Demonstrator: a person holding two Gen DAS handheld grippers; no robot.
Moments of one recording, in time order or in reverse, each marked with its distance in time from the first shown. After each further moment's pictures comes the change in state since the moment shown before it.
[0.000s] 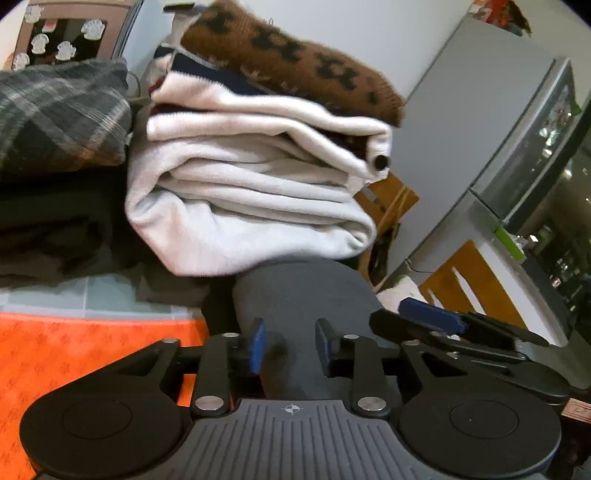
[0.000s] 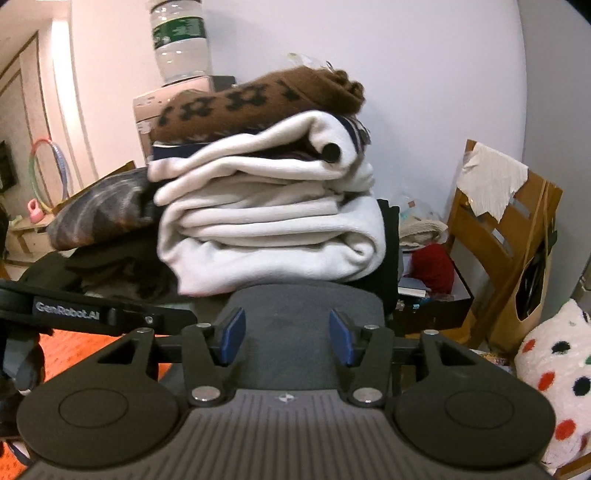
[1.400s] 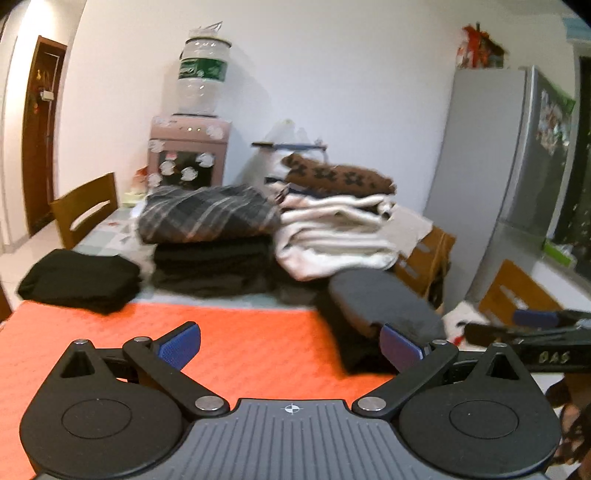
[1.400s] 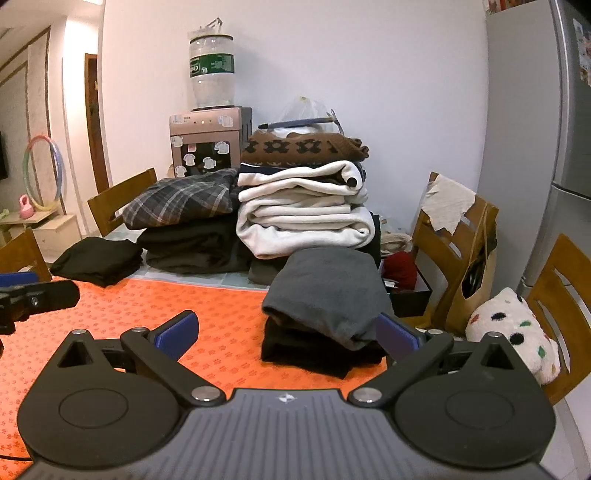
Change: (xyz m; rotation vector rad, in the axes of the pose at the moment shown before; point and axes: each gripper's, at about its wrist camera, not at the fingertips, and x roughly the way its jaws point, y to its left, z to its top) left arm -0.252 -0.040 -0.146 0.136 -0.301 0.360; right arm -0.215 0.123 -0.076 -0.026 -0.079 -0.126
